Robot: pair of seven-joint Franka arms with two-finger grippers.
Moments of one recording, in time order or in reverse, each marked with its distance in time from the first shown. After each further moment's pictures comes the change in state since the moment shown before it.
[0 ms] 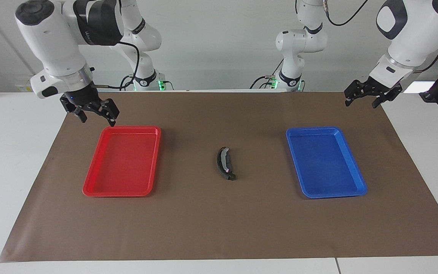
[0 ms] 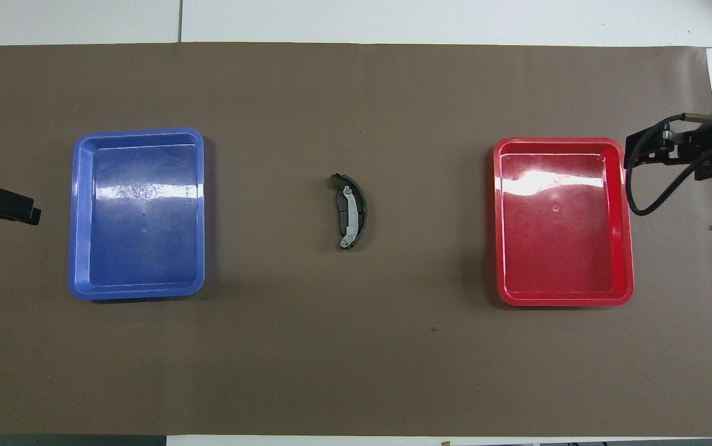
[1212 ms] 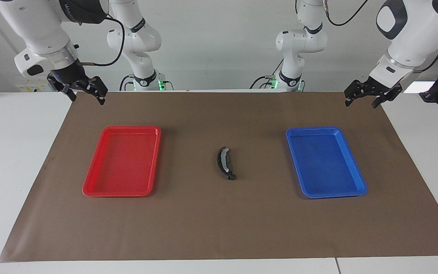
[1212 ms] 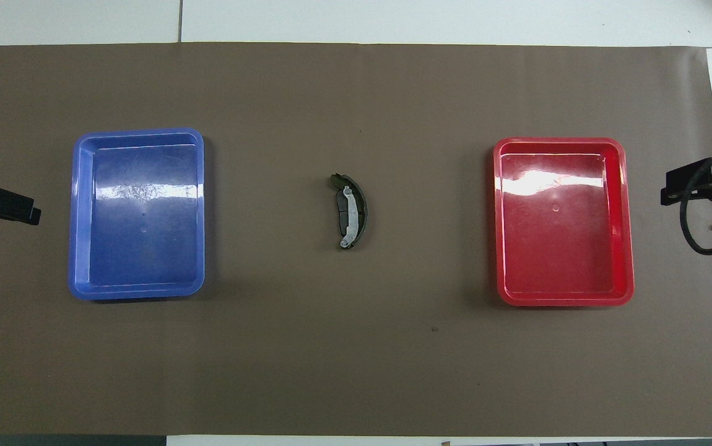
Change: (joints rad) left arm 0.000 0.000 0.000 0.000 0.000 0.000 0.000; right arm -0.016 -0.067 -0.019 -0.020 0.004 -0.112 -0.068
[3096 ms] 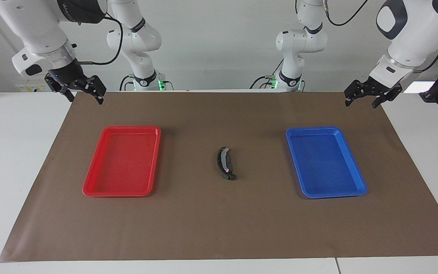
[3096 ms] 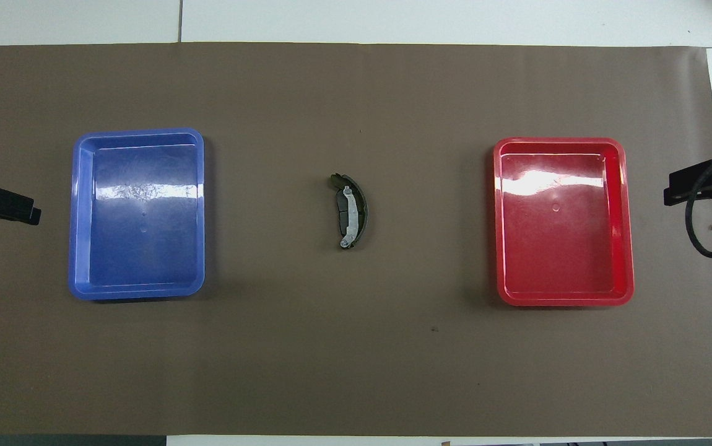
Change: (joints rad) left arm 0.000 0.000 0.000 0.000 0.000 0.000 0.000; right arm 0.012 0.000 -0.012 0.003 -0.002 0.004 -0.048
